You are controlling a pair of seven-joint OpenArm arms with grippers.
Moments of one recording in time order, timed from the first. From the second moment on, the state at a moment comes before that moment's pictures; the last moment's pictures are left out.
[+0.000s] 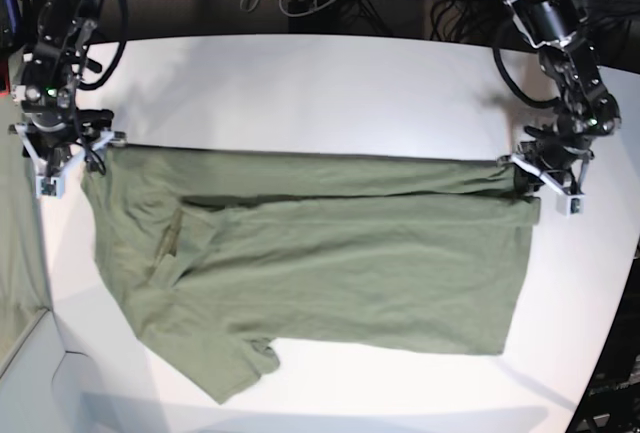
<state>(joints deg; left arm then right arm) -5.4 -10.6 -33.6 67.8 -9.2 -35.5 34.6 -7.8 7.6 28.5 96.4 -0.5 17.6 -45.4</state>
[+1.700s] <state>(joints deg) -4.6 -10.7 -33.6 93.0 -8.6 -36.2 53.2 -5.7 11.8 22.0 110.4 0.1 18.4 -56.3</state>
